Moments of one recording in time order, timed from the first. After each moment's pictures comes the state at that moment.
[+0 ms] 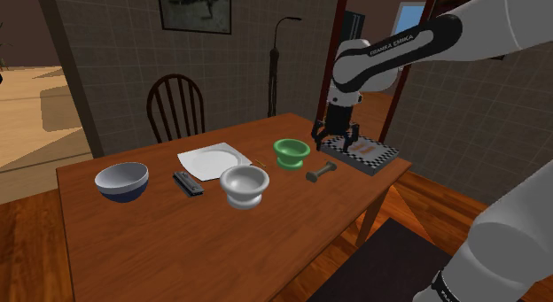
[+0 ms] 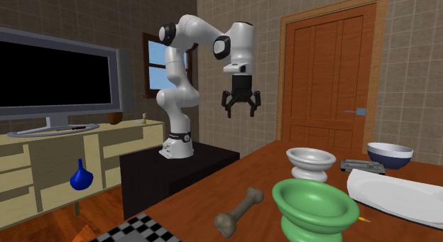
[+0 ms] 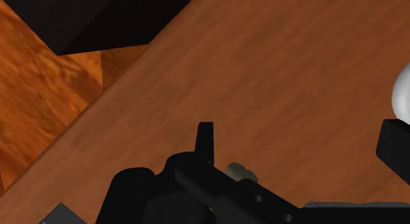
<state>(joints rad) -0.18 -0.22 0.06 -2.32 0.07 2.03 0.51</state>
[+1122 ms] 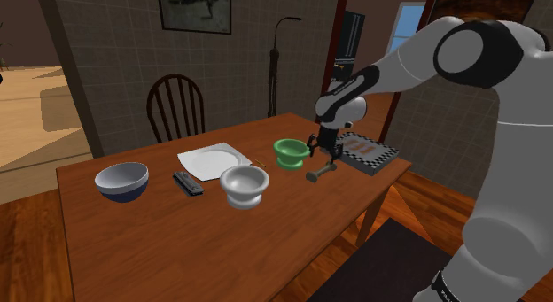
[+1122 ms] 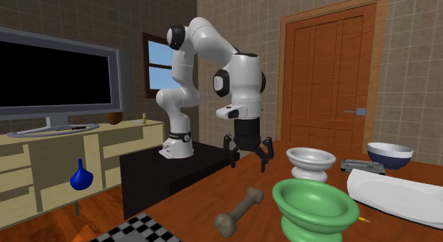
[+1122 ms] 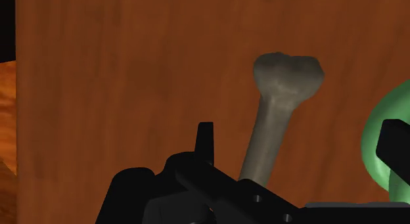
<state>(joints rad) -0.28 0.33 -0.04 -2.03 0.10 2.35 0.89</state>
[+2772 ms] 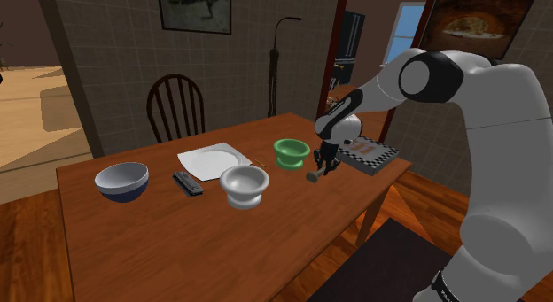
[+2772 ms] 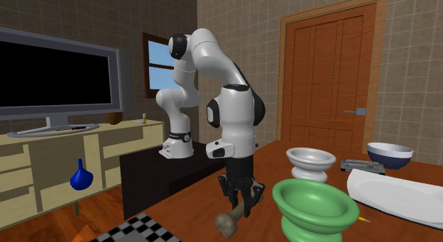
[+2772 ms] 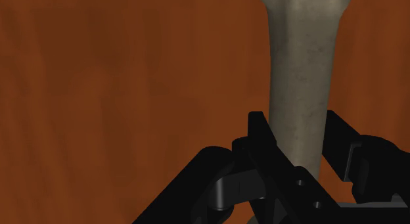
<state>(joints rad) -0.32 0.58 -0.08 -1.90 0.16 2.49 0.99</state>
